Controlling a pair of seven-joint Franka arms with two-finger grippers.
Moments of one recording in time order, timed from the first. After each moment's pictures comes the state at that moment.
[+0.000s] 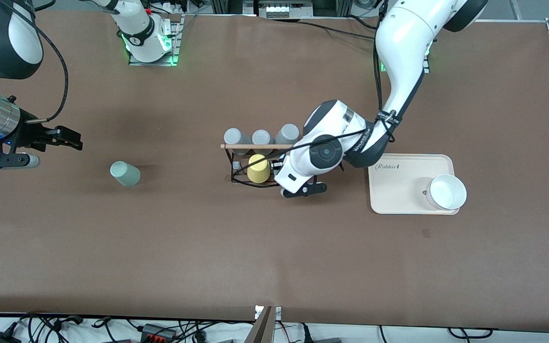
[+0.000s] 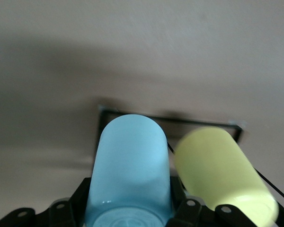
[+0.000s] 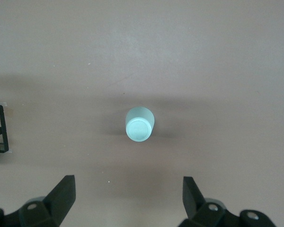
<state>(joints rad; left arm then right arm) -0.45 0.79 -0.24 -1.25 -0.11 1.96 -0.77 0.06 0.14 -0.06 -1.69 0.01 1.75 -0.04</state>
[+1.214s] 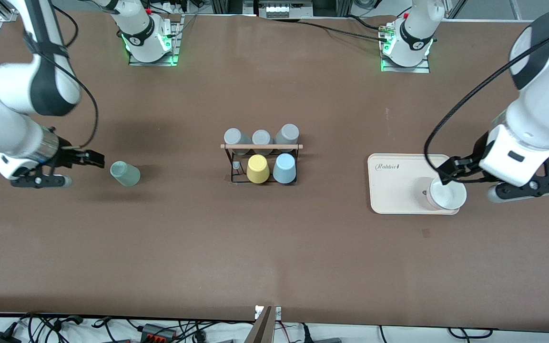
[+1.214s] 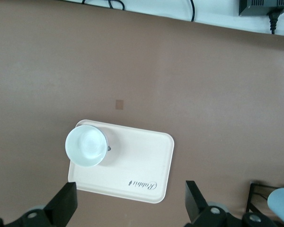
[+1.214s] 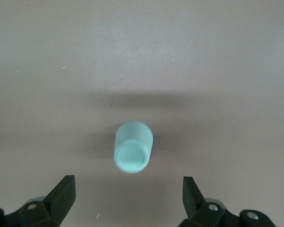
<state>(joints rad) 0.00 0.36 -0.24 -1.22 0.14 1.62 -0.40 0.06 0.24 -0.06 -1.90 -0.02 2.08 -0.01</state>
